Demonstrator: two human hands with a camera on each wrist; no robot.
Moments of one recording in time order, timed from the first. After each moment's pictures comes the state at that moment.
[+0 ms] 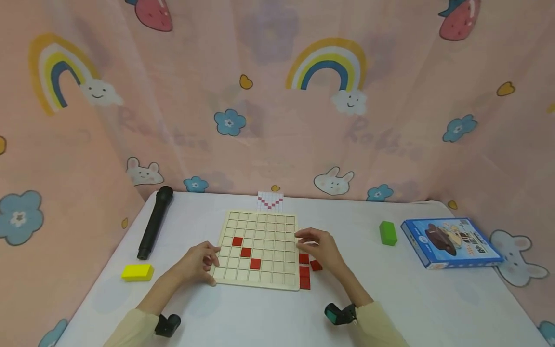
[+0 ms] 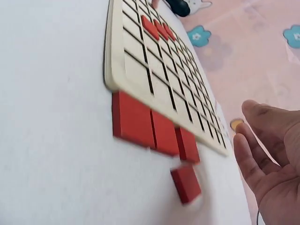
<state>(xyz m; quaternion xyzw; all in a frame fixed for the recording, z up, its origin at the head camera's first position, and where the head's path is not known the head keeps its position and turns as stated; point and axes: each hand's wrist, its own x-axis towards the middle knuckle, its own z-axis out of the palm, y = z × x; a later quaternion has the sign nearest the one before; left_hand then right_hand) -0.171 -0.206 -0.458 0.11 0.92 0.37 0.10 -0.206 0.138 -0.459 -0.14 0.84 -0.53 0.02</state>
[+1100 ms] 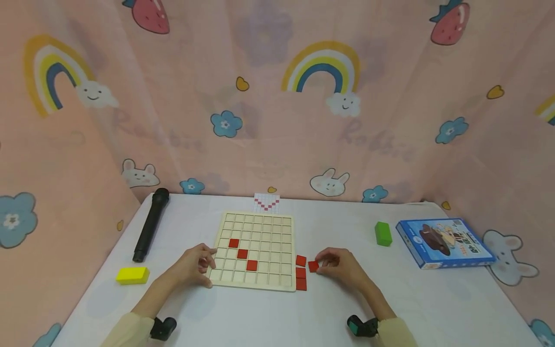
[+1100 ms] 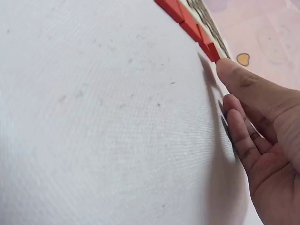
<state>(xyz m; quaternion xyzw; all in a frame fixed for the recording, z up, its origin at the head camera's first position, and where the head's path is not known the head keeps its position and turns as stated) -0.169 -0.210 -0.460 0.13 0.91 0.38 0.09 -0.188 0.205 -0.484 -0.15 0.87 -0.46 0.08</state>
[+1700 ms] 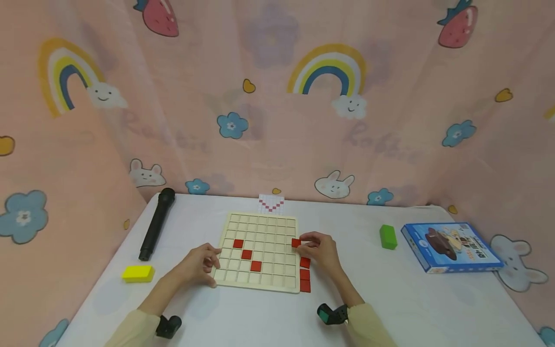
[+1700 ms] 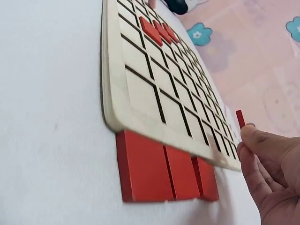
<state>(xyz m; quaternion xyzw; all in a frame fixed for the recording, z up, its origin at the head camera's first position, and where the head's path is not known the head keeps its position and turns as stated) -0.172 -0.211 -0.464 0.13 0.91 0.38 0.10 -0.209 0.129 -0.470 -0.04 0.85 -0.53 -0.03</state>
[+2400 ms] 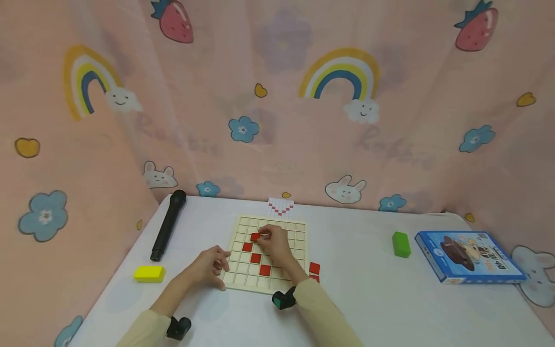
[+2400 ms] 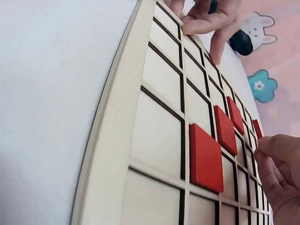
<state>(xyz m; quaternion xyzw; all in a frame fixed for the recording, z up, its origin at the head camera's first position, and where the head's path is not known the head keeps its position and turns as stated) -0.173 -0.212 -0.464 0.13 0.91 0.39 0.10 -0.243 0.005 -0.478 -0.19 0.82 -0.53 -0.02</state>
